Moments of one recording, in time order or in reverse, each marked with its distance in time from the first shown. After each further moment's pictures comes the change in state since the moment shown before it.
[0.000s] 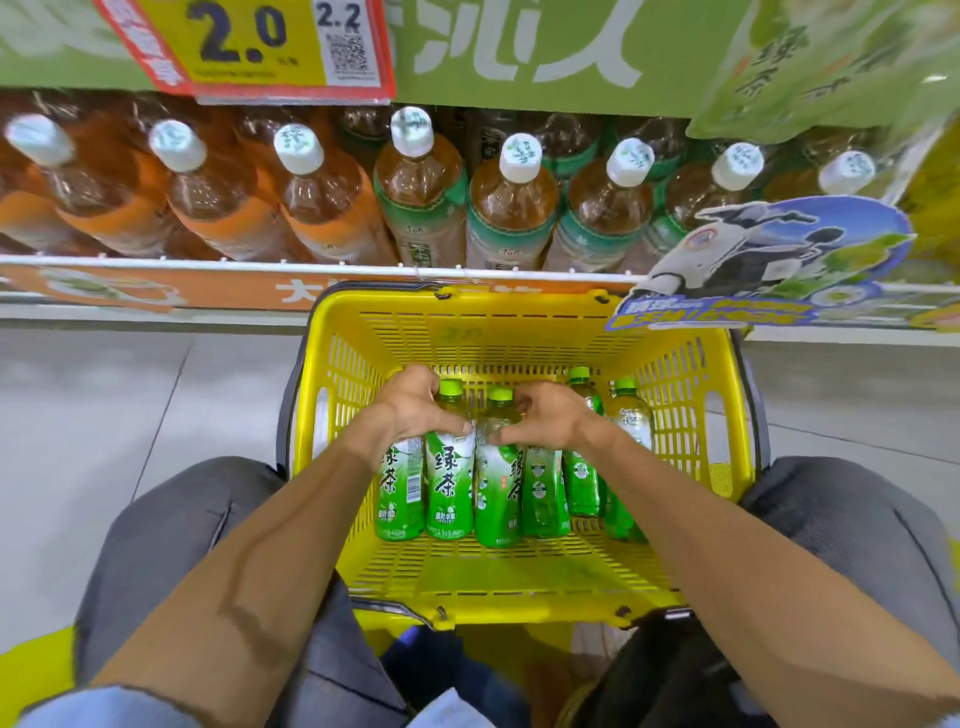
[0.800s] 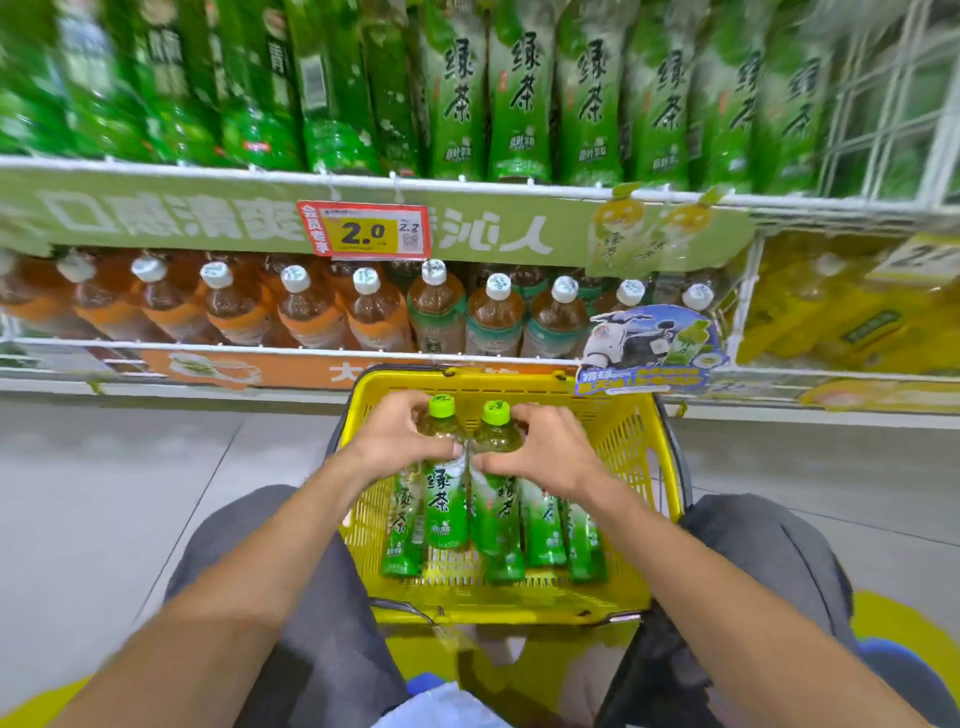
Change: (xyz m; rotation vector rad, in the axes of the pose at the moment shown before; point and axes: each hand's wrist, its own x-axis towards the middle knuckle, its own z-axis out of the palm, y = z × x) left_hand -0.128 0.033 -0.050 -0.341 0.261 0.399; right_hand -0.144 -0.065 -0.052 0.057 0.491 -0.309
